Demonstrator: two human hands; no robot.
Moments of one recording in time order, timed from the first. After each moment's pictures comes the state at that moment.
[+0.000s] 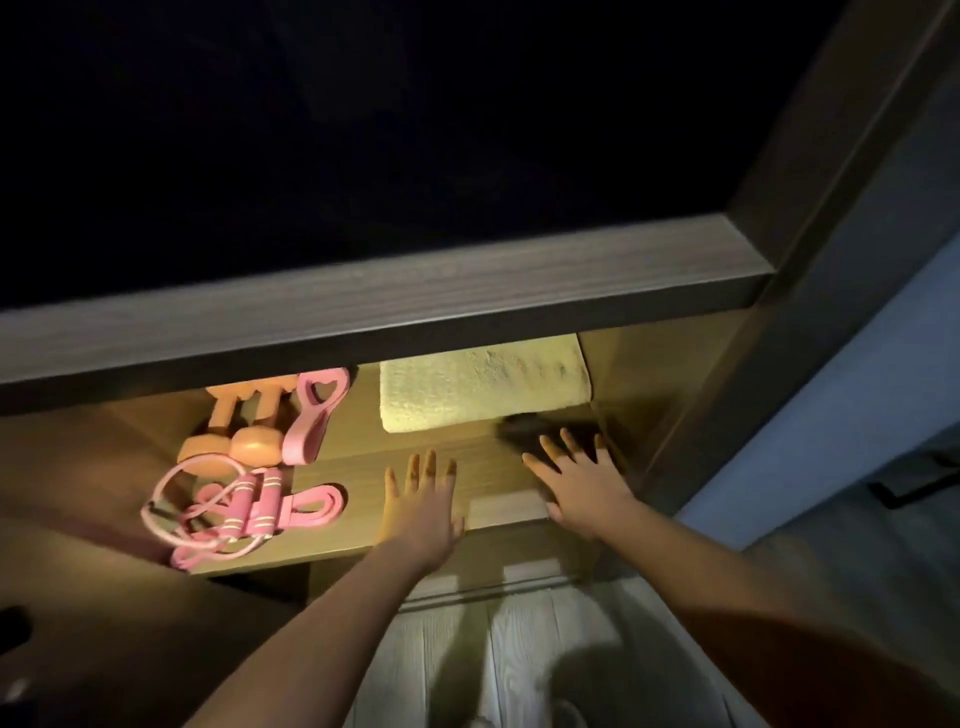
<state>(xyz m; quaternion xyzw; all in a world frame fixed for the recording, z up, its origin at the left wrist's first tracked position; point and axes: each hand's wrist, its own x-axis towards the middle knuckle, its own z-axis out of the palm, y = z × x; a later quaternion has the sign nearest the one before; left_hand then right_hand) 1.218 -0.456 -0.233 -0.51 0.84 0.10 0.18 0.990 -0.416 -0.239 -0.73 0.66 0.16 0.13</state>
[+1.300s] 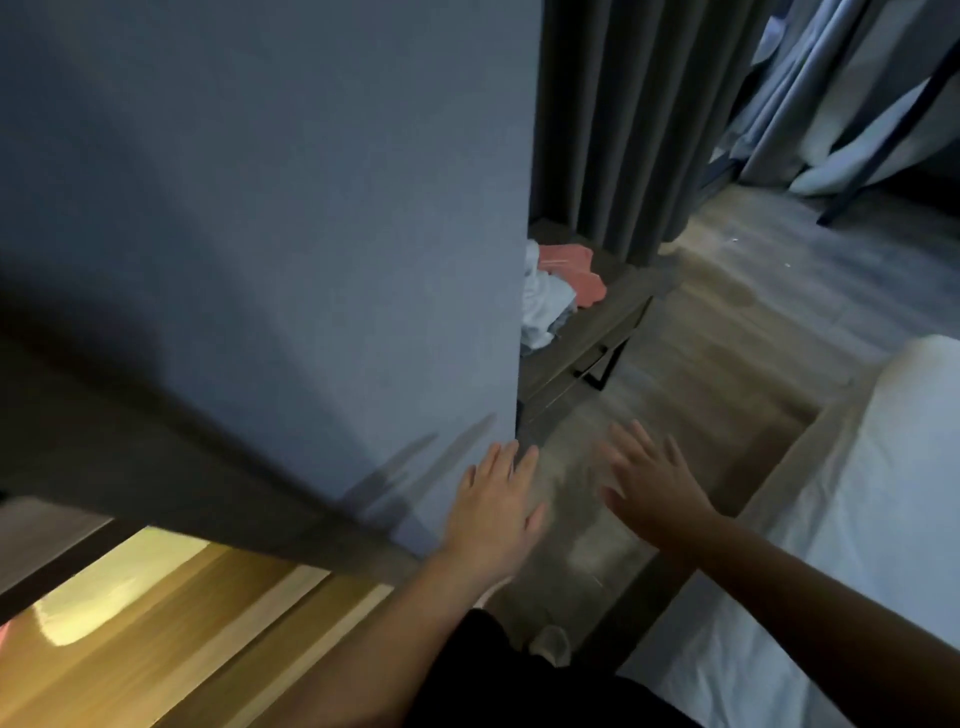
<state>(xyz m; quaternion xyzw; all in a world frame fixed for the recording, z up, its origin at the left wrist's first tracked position) 0.787 -0.252 -0.090 -0.17 0.96 0.18 0.08 0.628 -0.093 -0.110 -0.44 0.88 0.04 0.17</state>
